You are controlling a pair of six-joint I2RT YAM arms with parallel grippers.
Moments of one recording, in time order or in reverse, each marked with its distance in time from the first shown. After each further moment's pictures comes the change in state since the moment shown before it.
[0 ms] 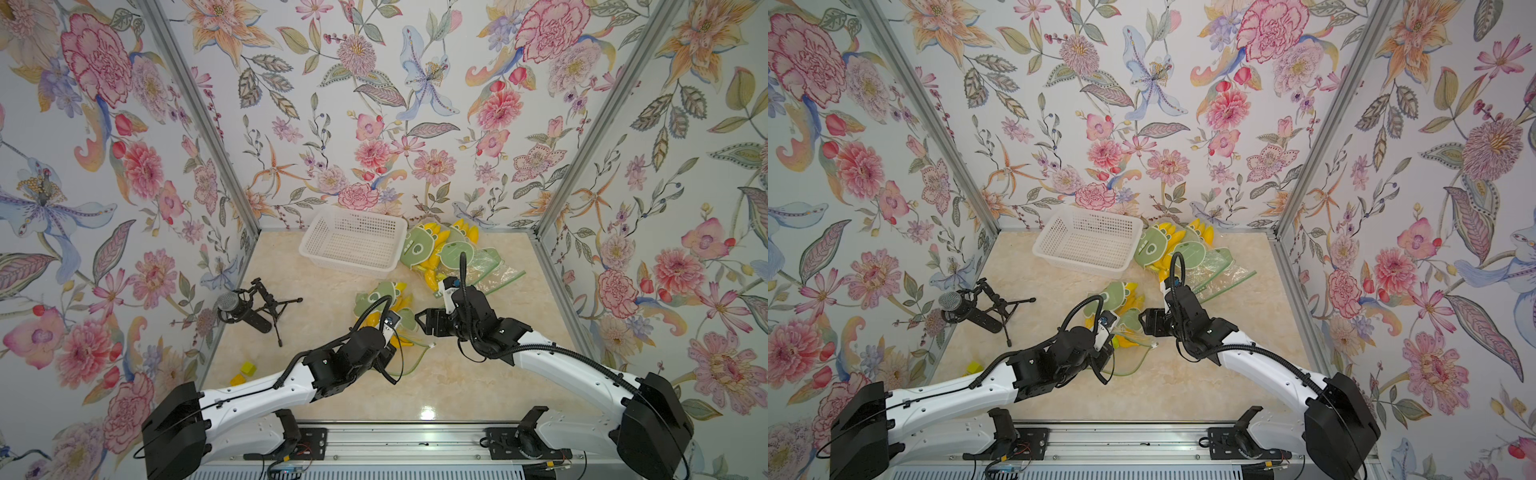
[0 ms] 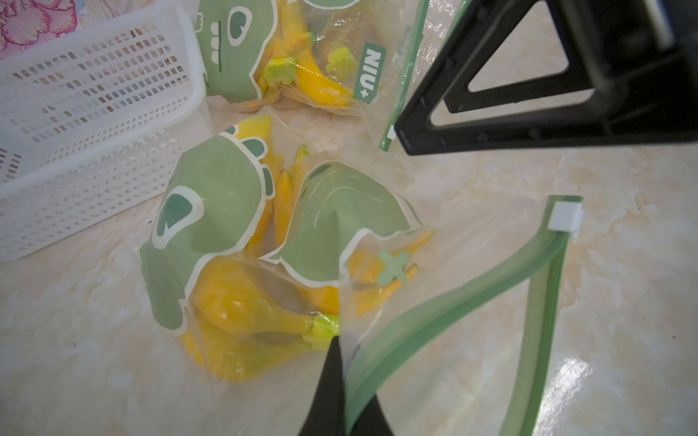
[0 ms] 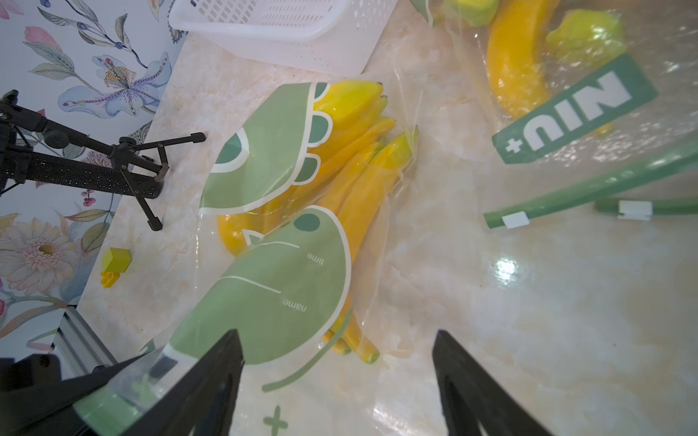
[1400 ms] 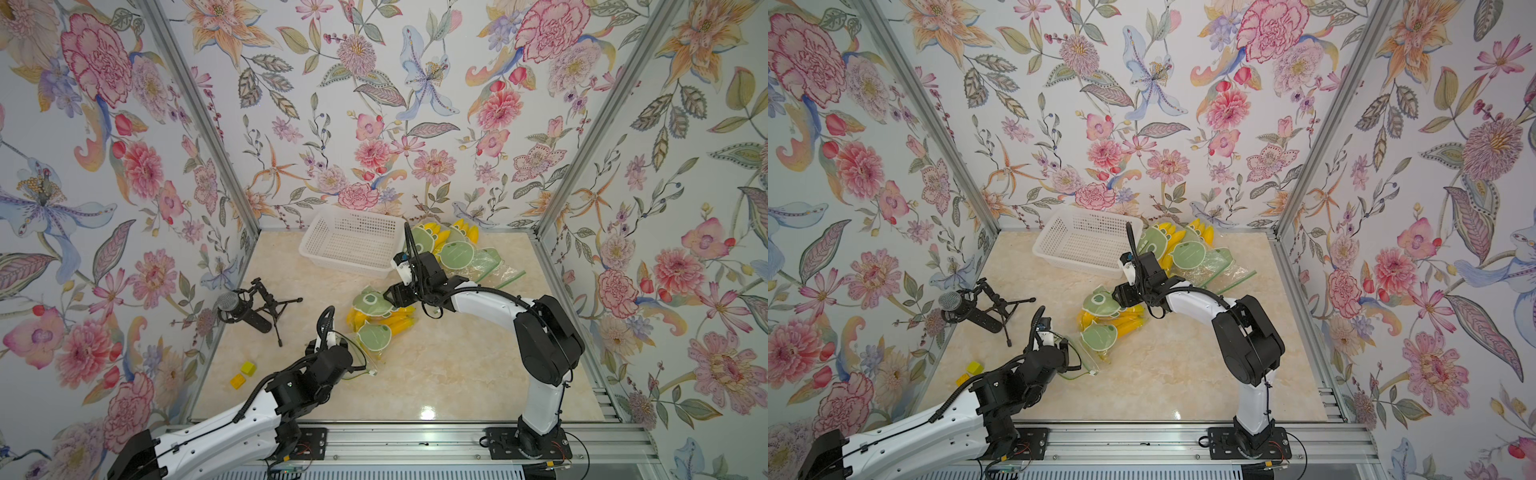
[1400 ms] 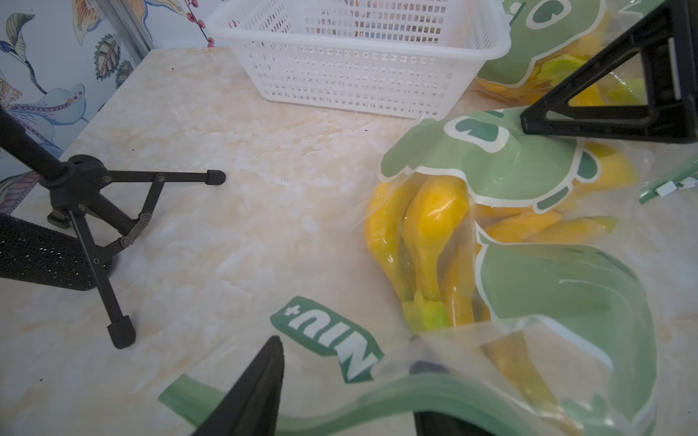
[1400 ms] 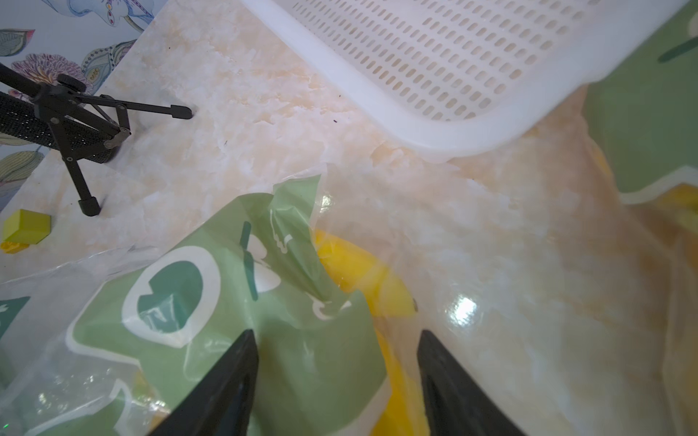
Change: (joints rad) left arm 0.104 -0.351 -0.232 -0.211 -0.409 -0.437; right arm -0.064 0.658 0.511 0.065 -0.198 -0.409
